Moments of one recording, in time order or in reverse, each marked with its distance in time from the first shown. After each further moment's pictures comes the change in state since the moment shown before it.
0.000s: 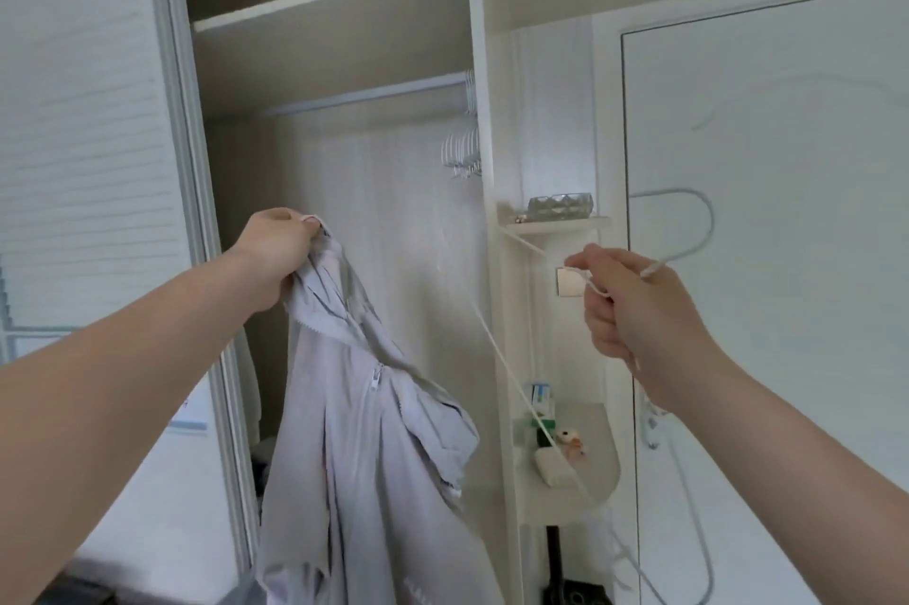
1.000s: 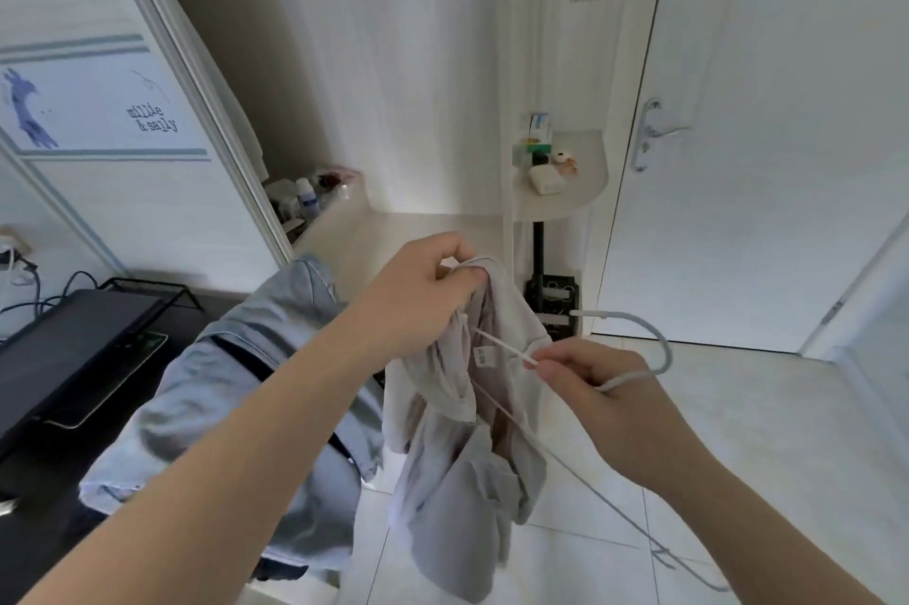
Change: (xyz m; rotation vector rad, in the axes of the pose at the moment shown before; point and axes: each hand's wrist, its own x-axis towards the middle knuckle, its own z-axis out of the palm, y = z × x) left_hand -0.303 -0.164 0.020 0.268 -0.730 -0.051; right_hand -0.294 0.152 -0.024 -0.442 -0.303 0.314
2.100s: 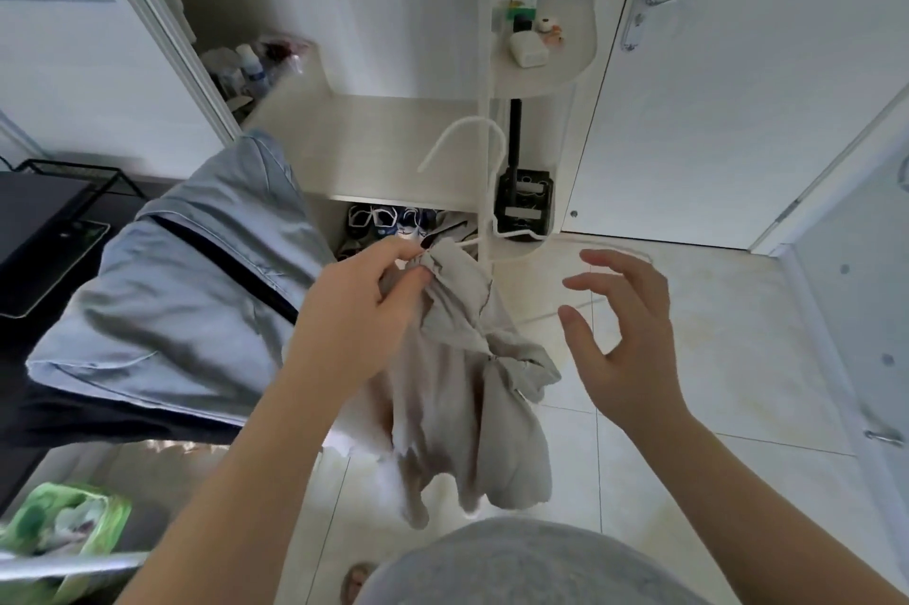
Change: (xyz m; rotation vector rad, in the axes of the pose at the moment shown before) left_hand -0.091 -0.089 0.053 0.240 0.207 0.036; right_hand -0.064 0.077 0.011 -0.376 0.403 -0.238
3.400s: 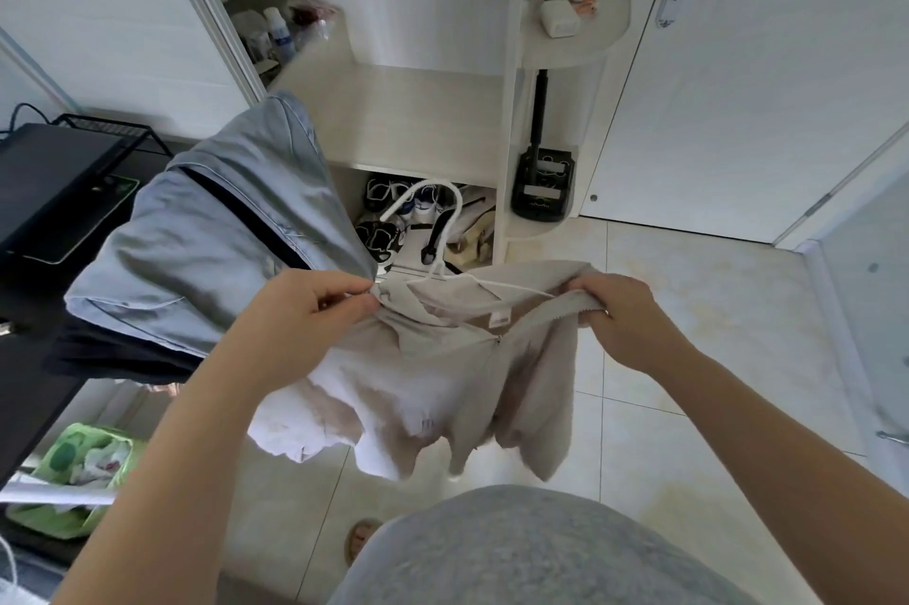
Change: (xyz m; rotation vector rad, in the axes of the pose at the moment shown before) left_hand -0.052 -0.039 -0.047 -0.079 -0.250 -0.245; right_hand 0.004 0.072 0.010 -0.190 -0.682 0.184
